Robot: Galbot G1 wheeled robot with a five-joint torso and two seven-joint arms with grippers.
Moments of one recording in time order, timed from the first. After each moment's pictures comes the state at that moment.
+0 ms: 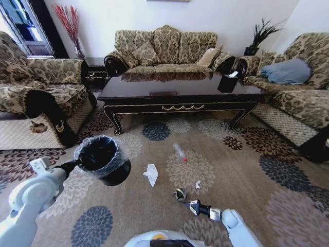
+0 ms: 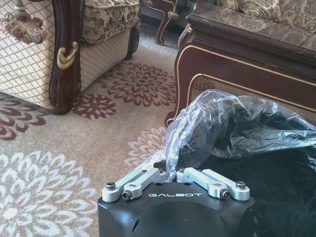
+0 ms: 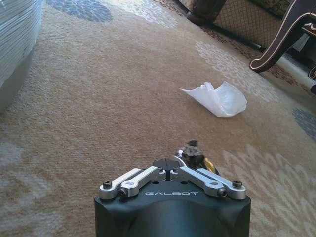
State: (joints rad) left arm 1.46 -0.92 -0.97 -2.17 -1.28 0.67 -0.54; right arm -1.24 1.21 0.55 1.12 -0.53 0.80 -0.75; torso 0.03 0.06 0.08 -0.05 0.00
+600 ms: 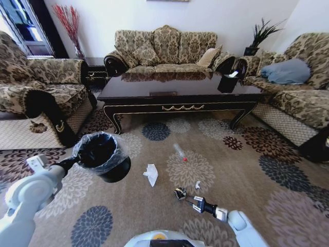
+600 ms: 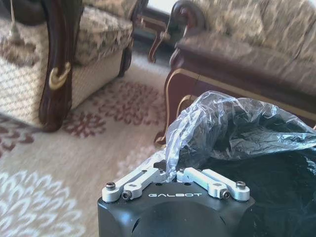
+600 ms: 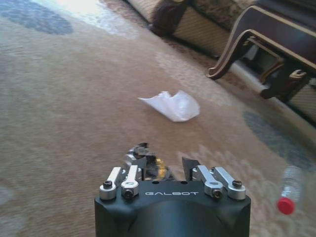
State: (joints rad) left arm 1.39 -0.91 -1.01 -2.20 -1.34 0.67 -0.56; right arm -1.30 1.13 0.57 1.19 -0.34 0.80 -0.68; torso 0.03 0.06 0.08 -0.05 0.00
